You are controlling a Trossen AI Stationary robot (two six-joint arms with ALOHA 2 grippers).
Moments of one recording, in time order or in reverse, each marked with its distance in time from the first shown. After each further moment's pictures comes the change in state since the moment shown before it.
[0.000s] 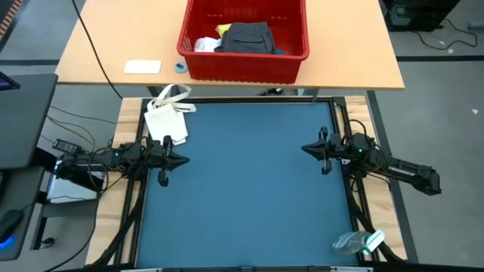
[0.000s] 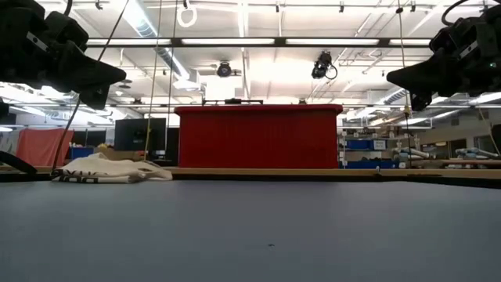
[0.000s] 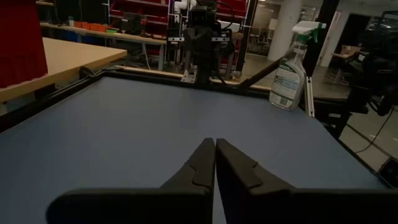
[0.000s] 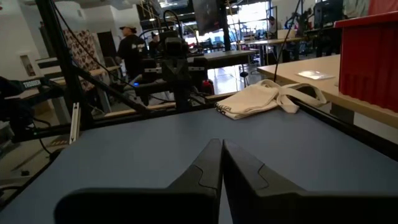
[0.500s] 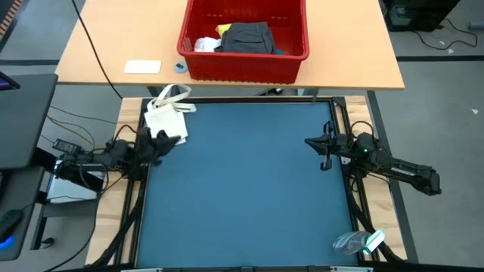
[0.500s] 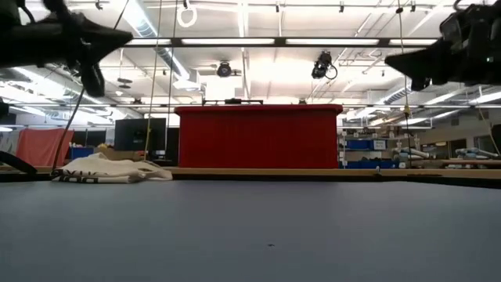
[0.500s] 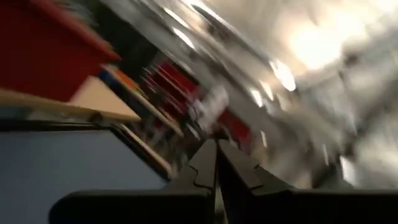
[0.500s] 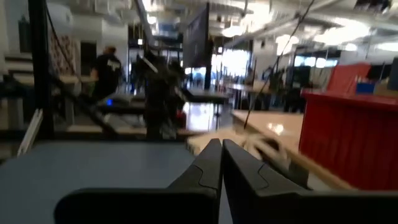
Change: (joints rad) left arm 0.000 0.007 -0.002 0.386 -0.323 -0.555; right arm -0.001 0.000 0.000 0.162 0.076 -0.205
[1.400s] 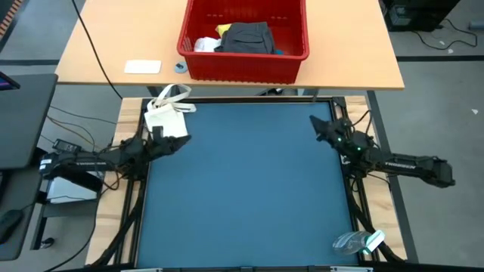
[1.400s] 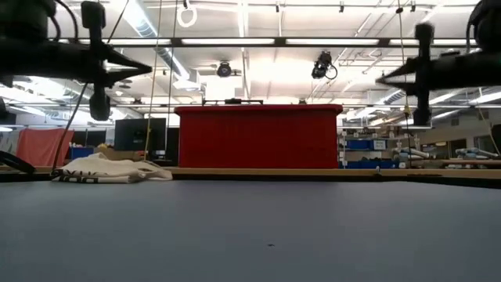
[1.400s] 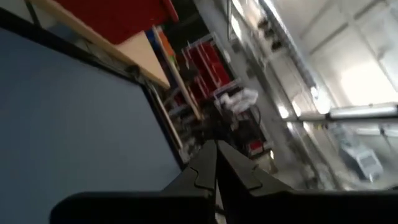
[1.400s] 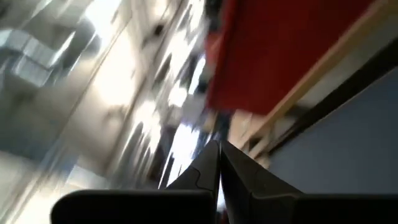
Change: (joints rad) left arm 0.145 0.348 0.025 0.092 0.098 -0.378; right arm 0.022 0.312 -0.001 0.258 0.687 1.348
